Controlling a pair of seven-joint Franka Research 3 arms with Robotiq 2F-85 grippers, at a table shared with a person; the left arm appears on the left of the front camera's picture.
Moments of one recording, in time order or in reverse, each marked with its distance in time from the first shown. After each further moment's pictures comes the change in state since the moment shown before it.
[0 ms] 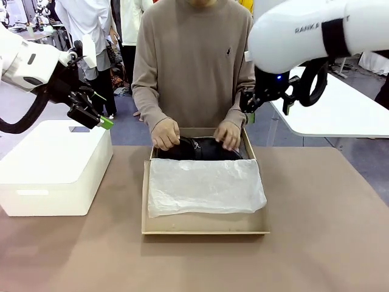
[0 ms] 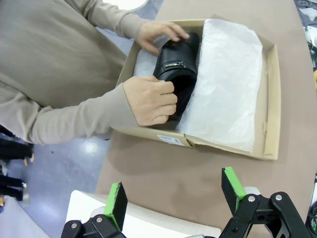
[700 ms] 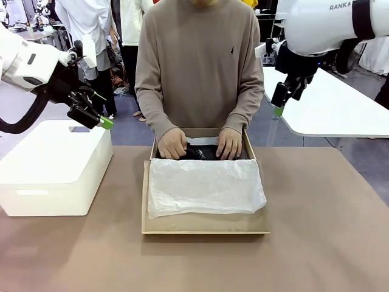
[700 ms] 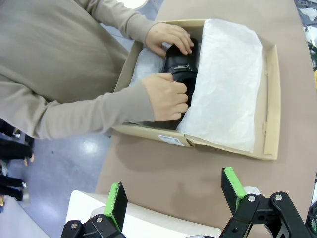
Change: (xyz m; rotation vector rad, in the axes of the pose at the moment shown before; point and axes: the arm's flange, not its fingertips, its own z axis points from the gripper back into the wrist) left arm 0.000 0.000 0.000 0.000 0.000 0.000; right arm 0.025 -0.081 -0.010 0.093 -0.095 0.605
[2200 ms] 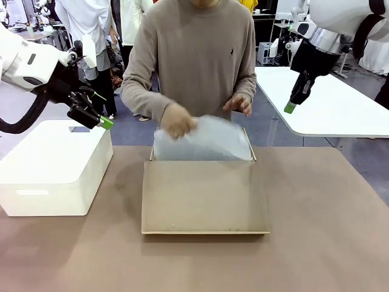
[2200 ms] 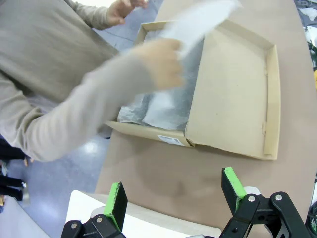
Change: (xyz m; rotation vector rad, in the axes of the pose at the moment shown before) left arm 0.000 0.000 0.000 0.000 0.000 0.000; right arm -0.020 -0.039 -0.007 0.231 -0.142 0.444
